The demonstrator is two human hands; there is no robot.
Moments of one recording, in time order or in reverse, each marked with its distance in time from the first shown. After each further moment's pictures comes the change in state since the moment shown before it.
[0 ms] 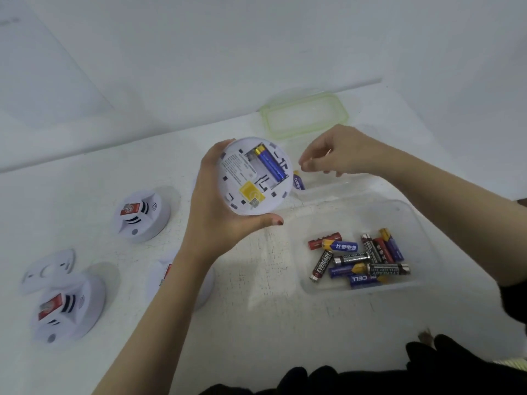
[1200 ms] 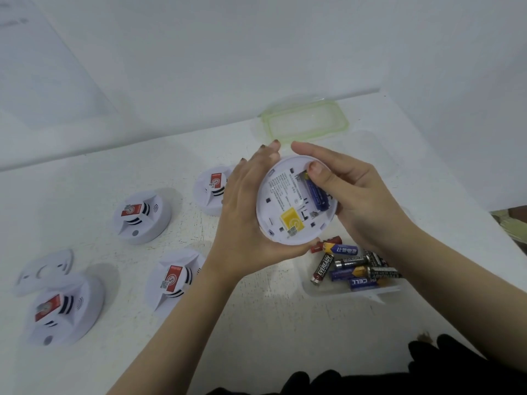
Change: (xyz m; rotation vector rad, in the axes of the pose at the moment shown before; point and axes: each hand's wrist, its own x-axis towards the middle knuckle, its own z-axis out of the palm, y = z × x) left_hand -0.008 0.025 0.026 0.026 0.015 0.230; right_hand -0.077 -0.034 0.051 1.066 0.182 -0.352
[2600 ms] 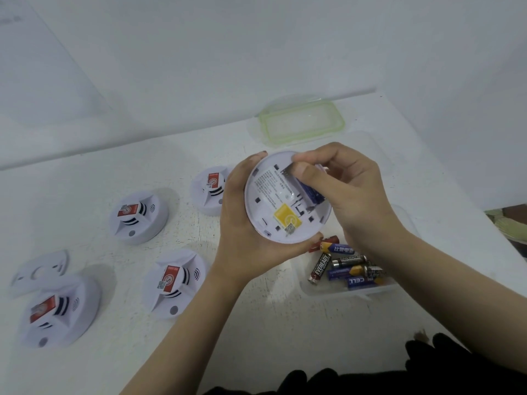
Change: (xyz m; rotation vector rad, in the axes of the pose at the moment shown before) left_hand -0.010 0.006 0.013 -0.199 0.128 -0.156; right_hand -0.003 -0.008 0.016 -0.106 0.183 -0.118
